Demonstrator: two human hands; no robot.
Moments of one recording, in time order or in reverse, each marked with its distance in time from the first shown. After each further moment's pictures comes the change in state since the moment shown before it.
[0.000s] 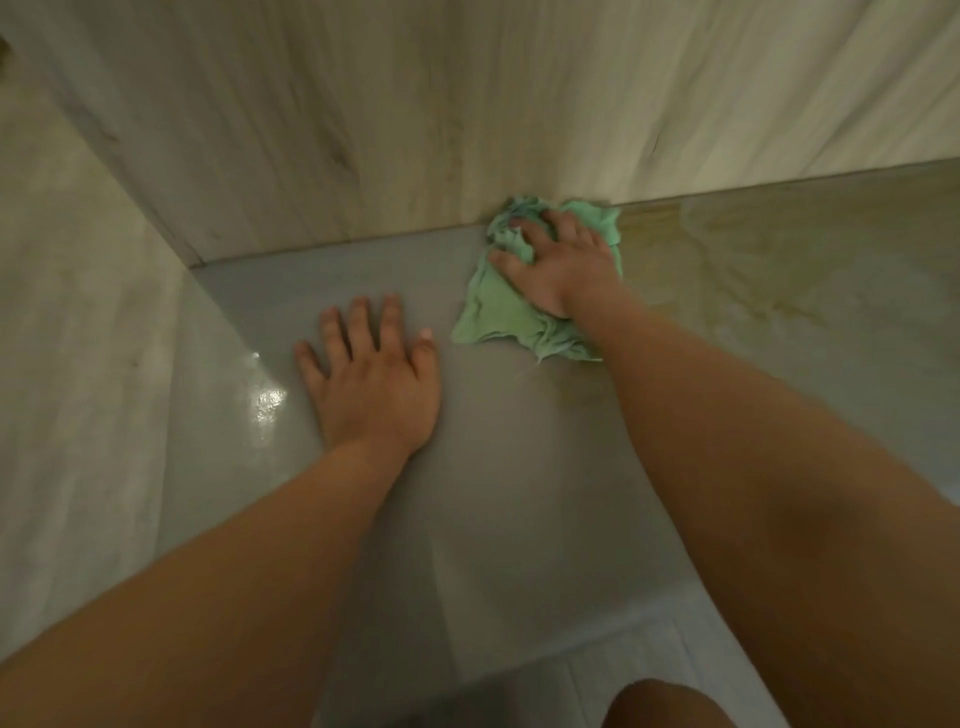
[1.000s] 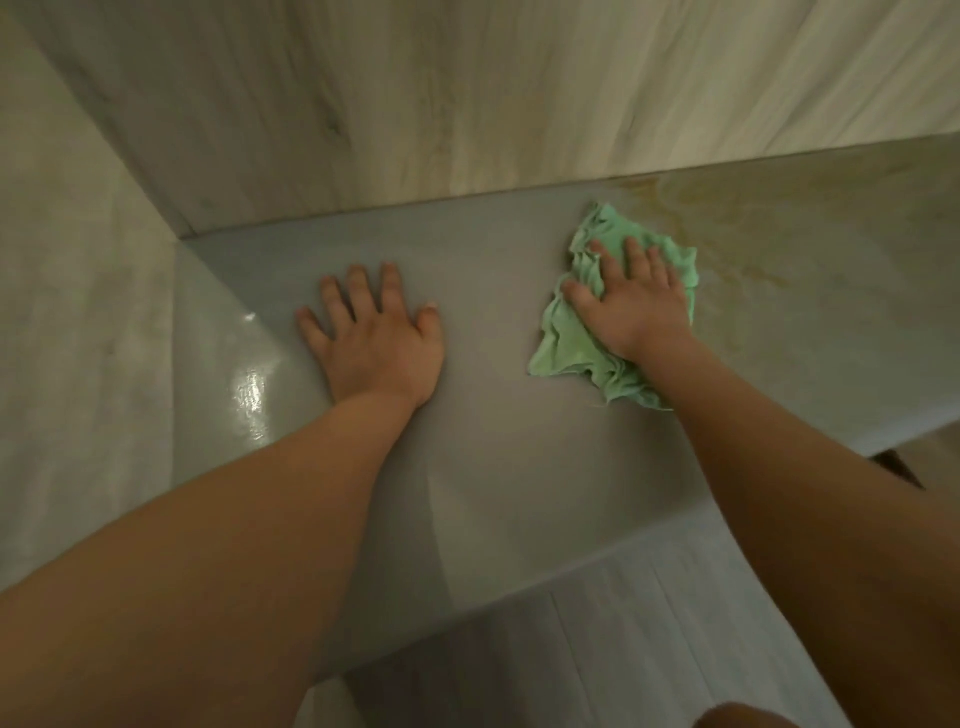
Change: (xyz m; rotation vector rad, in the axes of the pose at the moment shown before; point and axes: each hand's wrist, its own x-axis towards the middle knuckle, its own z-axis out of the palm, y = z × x) left_hand 0.002 -0.002 0.004 0.027 -0.023 0.003; right_hand -0.106 0.053 0.011 -0.030 -0.002 0.242
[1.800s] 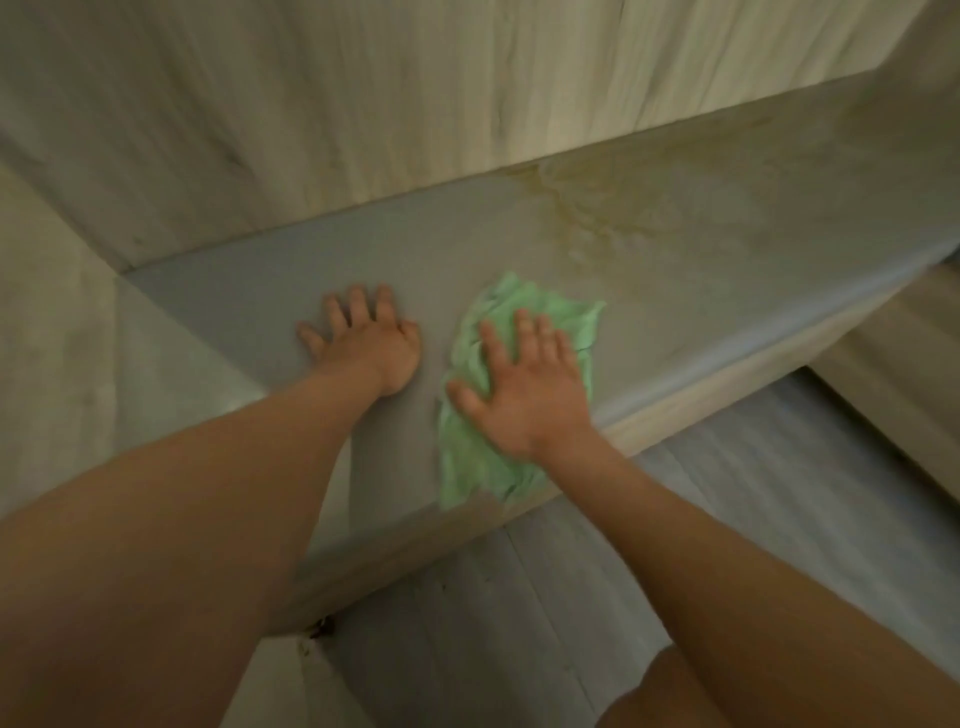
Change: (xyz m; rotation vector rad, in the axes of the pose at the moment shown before) left_hand -0.064 0.064 -0.022 0.133 -0.323 0.189; right_hand -0.176 0.016 0.029 0.074 0.055 -0.126
